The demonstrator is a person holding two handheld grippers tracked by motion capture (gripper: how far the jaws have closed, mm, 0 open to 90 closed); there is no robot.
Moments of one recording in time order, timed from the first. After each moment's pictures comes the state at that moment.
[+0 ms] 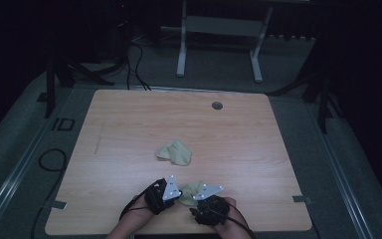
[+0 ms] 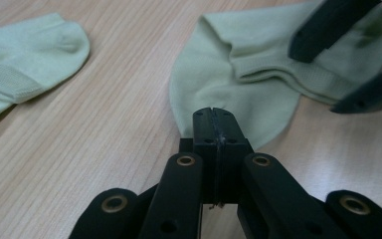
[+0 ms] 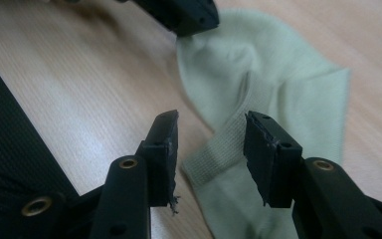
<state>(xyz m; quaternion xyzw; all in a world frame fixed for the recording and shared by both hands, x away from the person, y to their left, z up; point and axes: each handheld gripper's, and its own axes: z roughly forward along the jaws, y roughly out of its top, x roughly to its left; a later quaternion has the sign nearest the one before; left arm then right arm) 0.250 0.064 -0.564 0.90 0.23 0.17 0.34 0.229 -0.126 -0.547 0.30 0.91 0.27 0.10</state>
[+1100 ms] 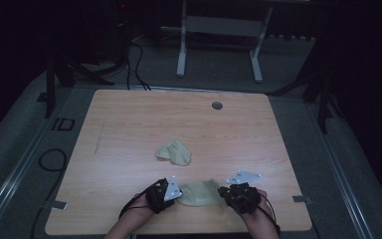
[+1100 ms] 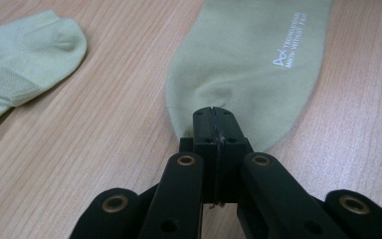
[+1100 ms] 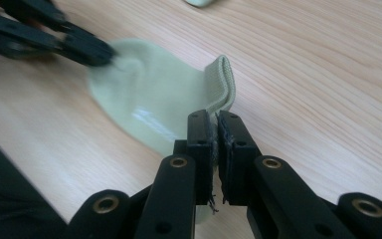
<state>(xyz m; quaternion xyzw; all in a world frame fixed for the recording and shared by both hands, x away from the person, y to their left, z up) 0.253 0.064 -0.566 0.90 0.20 0.18 0.33 0.243 -0.200 -0.502 0.38 0.86 0.32 0.14</state>
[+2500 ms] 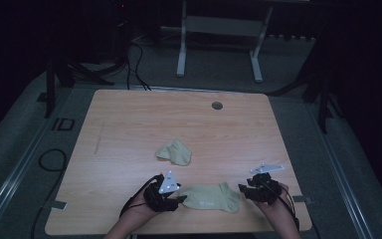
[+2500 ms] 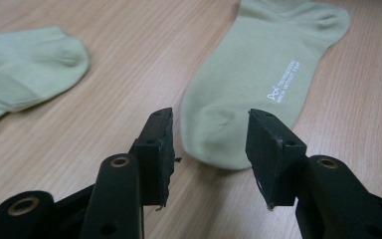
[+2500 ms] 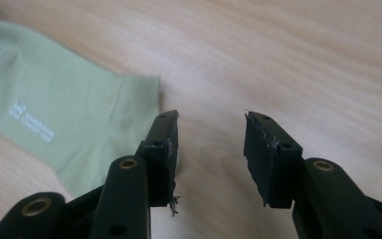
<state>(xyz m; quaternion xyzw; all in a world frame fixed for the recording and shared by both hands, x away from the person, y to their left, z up) 0.250 0.071 -0.545 0.88 0.25 0.13 0.38 0.280 -0.264 -0.518 0.46 0.83 0.28 0.14</state>
